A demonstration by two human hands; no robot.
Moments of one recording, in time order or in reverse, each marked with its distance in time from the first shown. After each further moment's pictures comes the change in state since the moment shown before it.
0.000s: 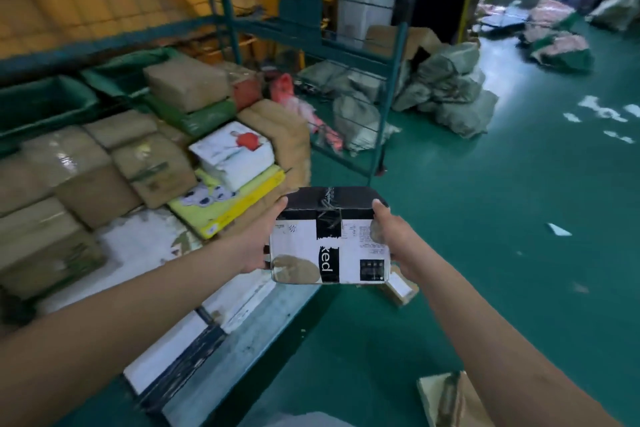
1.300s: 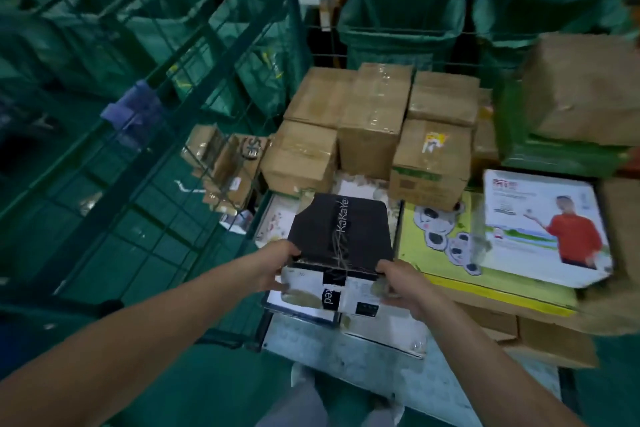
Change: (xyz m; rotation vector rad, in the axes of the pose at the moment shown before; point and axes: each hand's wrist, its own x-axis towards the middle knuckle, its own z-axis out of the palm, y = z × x) left_hand 0.113 -0.048 -0.346 -0.681 0.800 -0.374; right_hand 0.211 -0.217 0.453 -0.683 -0.950 0.029
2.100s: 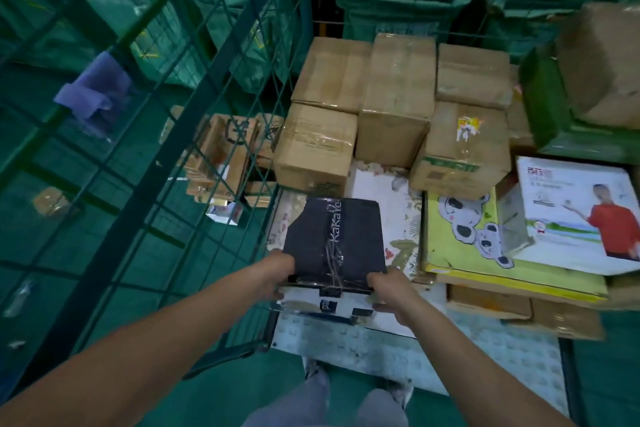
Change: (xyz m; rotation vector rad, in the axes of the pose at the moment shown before) left_hand 0.108 -0.020 -0.097 0.178 -0.012 -0.071; right_hand 0.068 -0.019 0.140 -0.086 0.096 0.052
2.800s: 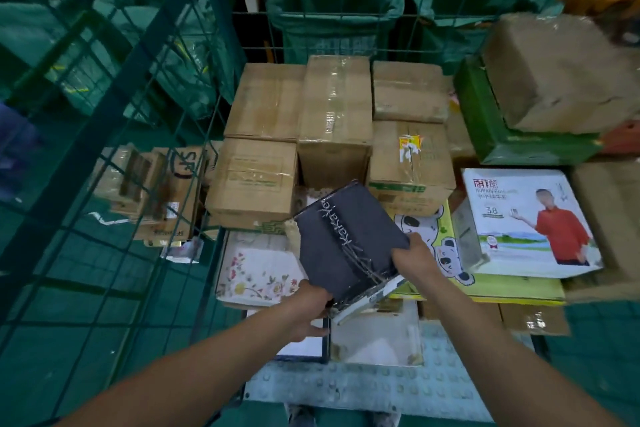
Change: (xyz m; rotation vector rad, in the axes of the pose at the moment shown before) left_hand 0.002 0.093 0.139 -0.081 -0.313 0.014; right_hand 0.076 -0.044 -0.164 -0.137 0.343 -0.179
